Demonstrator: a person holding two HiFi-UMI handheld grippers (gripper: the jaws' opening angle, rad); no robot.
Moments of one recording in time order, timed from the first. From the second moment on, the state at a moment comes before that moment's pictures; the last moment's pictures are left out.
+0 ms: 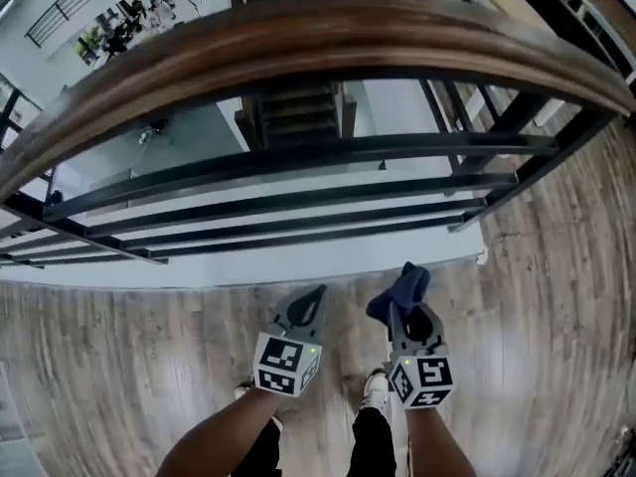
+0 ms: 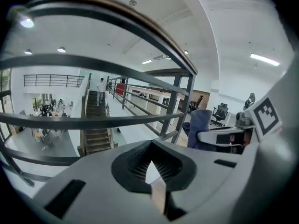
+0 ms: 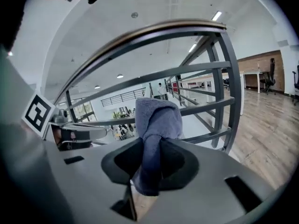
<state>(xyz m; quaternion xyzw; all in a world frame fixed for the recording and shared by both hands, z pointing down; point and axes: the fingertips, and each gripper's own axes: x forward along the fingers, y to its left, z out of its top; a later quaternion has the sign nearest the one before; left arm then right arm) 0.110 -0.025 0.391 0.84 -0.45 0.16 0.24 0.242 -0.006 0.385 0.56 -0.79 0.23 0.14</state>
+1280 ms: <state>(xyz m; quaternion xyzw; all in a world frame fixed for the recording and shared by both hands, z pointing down) -0.133 0.122 -0.006 0.77 -0.63 -0.01 0.14 0.097 0.128 0.016 0.50 -0.86 0.05 0.10</state>
